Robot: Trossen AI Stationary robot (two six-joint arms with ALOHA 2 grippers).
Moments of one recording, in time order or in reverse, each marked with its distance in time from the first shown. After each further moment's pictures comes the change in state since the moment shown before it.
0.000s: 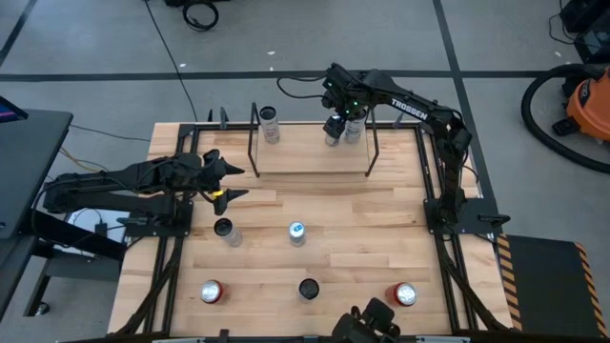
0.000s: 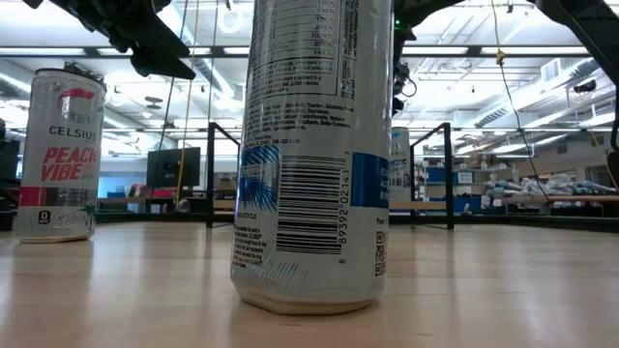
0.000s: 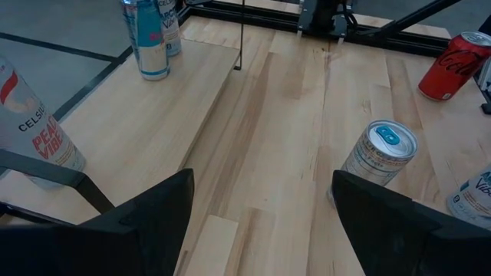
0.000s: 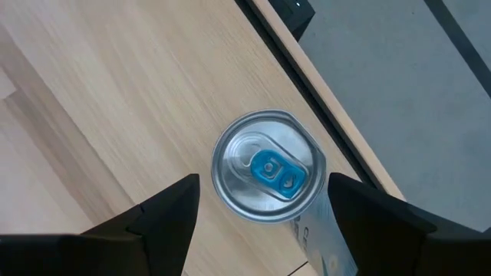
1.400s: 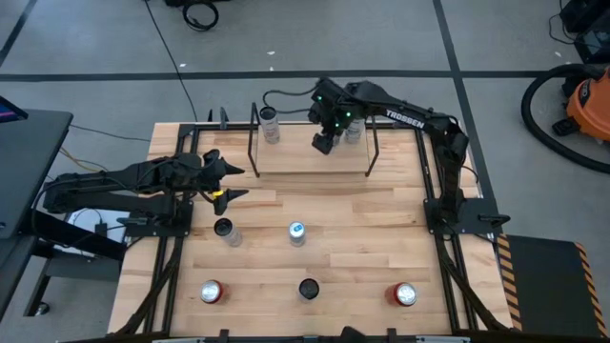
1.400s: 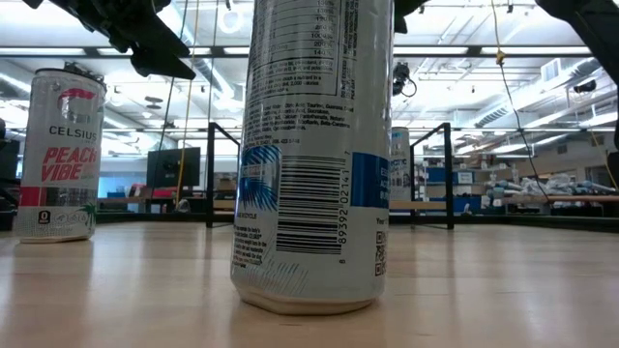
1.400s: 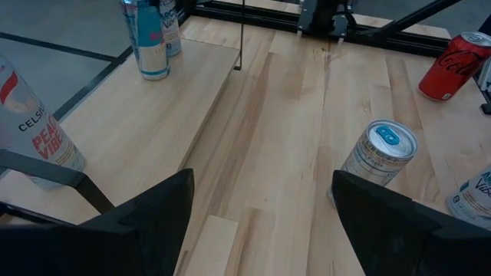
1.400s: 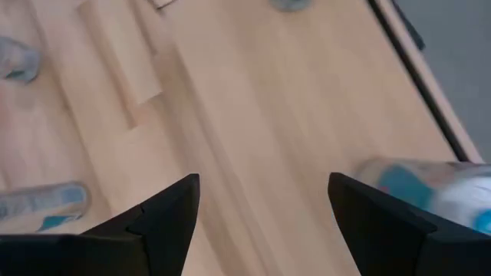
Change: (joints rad) left arm 0.000 0.000 0.000 0.000 0.000 -0.001; right arm 0.130 -0.002 0.000 0.068 -0.212 0.017
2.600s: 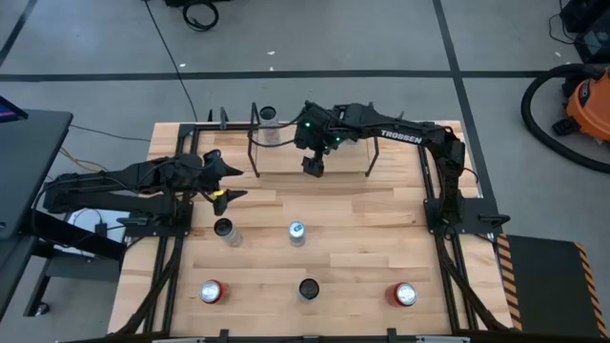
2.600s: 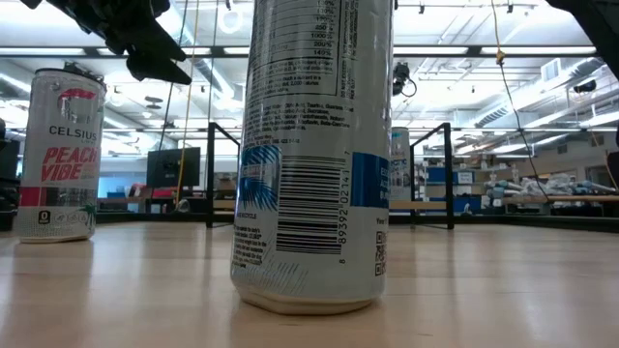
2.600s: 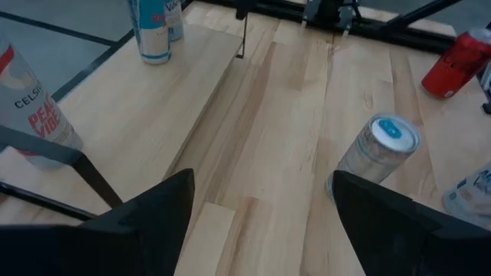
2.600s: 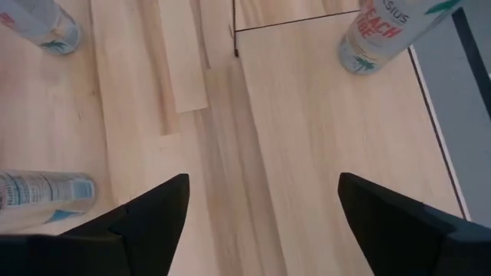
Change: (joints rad) left arm 0.000 0.000 0.000 -0.037 0.000 -0.045; right arm 0.204 -0.002 0.000 0.095 0.143 -0.097
